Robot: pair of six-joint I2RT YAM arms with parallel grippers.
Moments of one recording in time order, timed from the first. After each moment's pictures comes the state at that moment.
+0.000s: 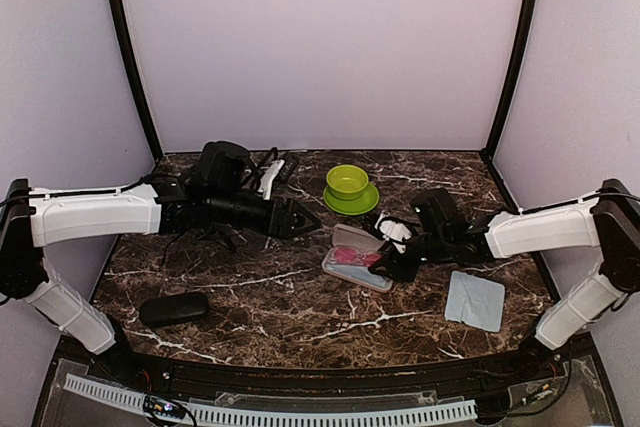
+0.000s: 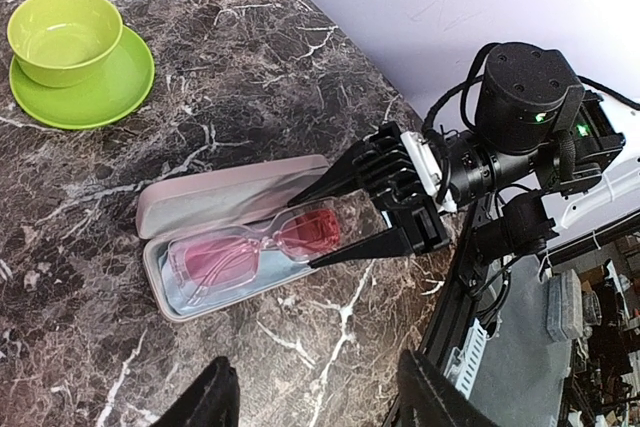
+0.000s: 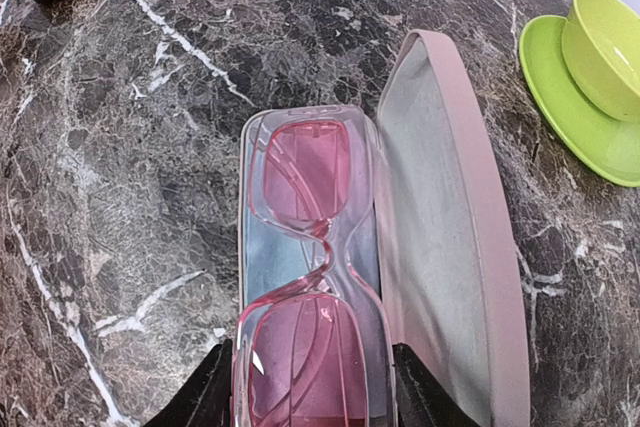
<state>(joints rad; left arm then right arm) -0.81 1.47 1.03 -0.10 0.41 -0.45 0.76 1.49 0.72 -0.03 -0.25 -0.27</state>
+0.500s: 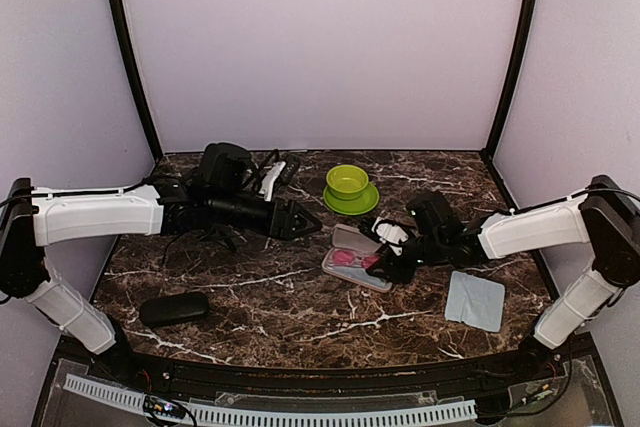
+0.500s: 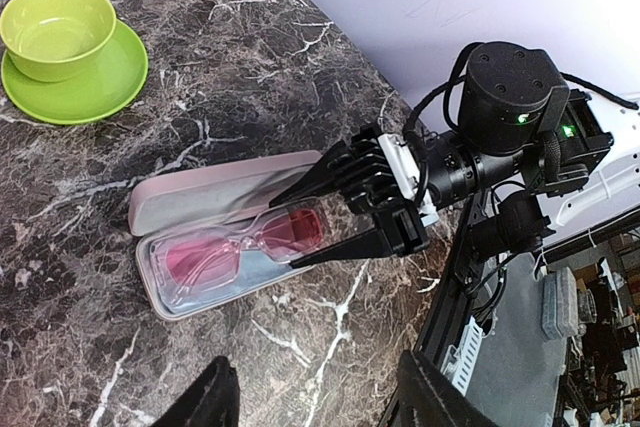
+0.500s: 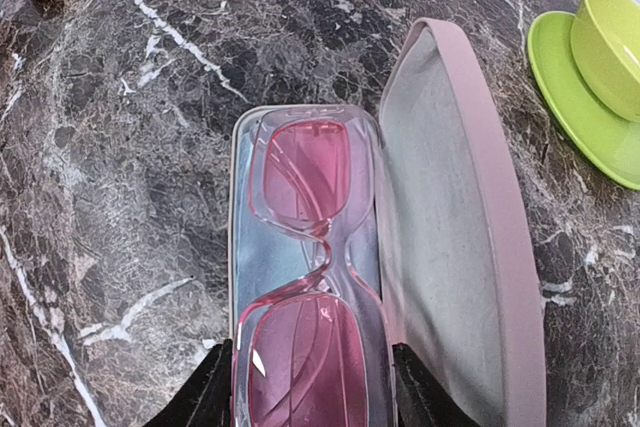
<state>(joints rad) -0.81 1.48 1.03 -0.09 0.43 -0.46 0.76 1.54 0.72 0.02 -0.25 -0.28</state>
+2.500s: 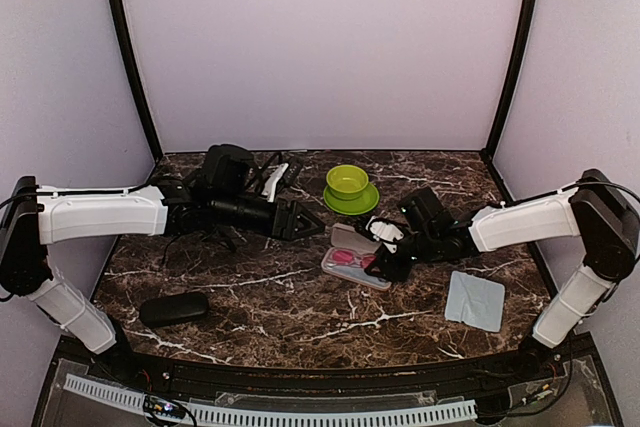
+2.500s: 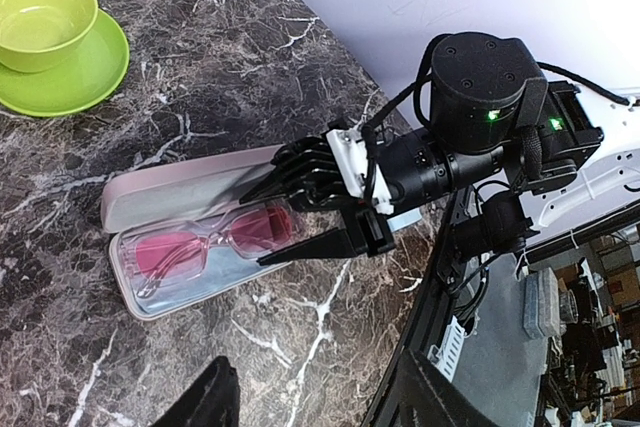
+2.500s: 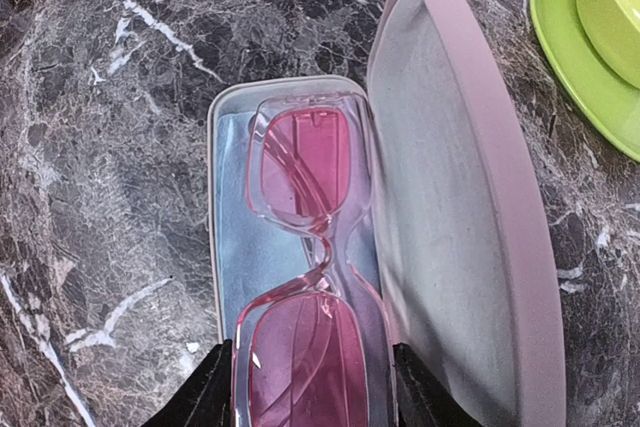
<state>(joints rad) -0.81 1.50 1.02 -0.05 0.48 -0.50 0.77 1.61 0.80 -0.09 -0.20 -0.25</state>
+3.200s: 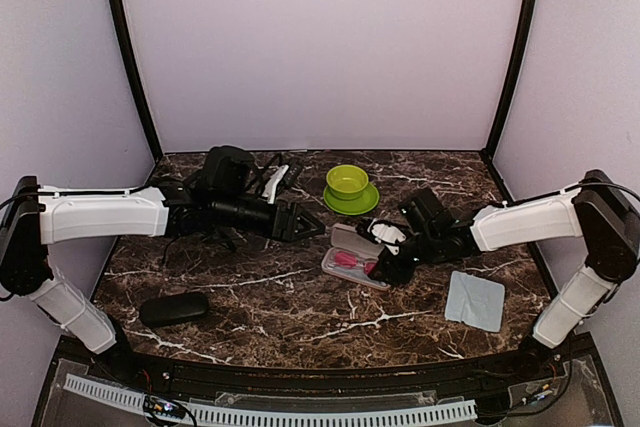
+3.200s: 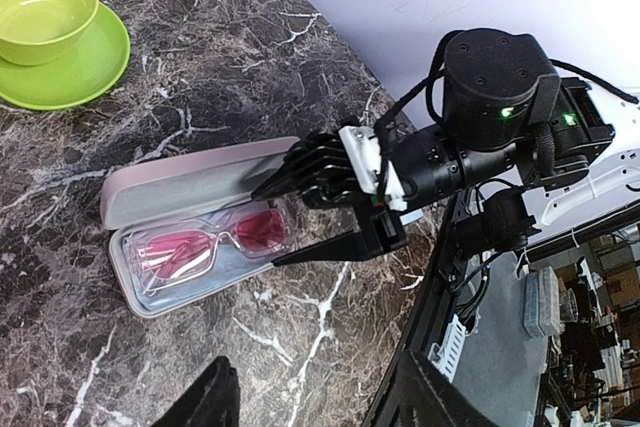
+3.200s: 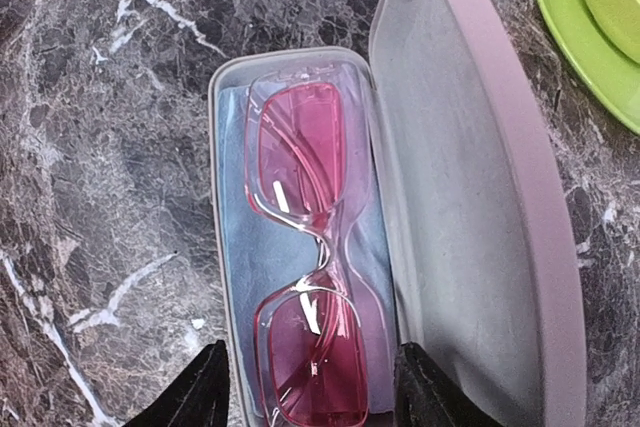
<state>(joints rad) -0.81 1.51 1.01 -0.04 0.48 -0.50 0.77 1.59 0.81 -0.15 -0.20 -0.25</state>
